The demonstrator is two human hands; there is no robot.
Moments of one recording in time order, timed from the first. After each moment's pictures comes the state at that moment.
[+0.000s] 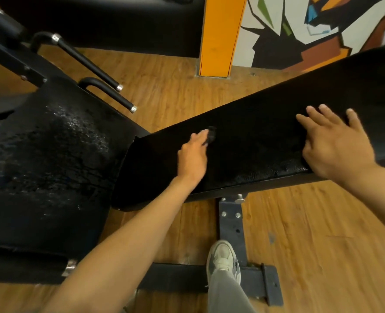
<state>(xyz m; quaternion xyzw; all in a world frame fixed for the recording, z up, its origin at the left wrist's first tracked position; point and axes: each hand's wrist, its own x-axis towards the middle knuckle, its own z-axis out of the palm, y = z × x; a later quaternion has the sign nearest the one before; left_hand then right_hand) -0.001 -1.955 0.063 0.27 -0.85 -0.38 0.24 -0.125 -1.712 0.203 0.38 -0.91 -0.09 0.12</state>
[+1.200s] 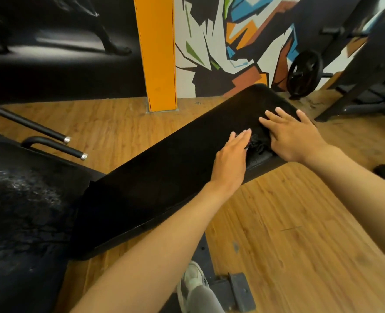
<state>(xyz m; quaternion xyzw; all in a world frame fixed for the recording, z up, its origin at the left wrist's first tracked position) -0.084 -1.759 0.194 0.01 -0.89 -0.38 0.24 -0.161 -1.618 0.287 0.29 -0.95 -0.08 0.09</state>
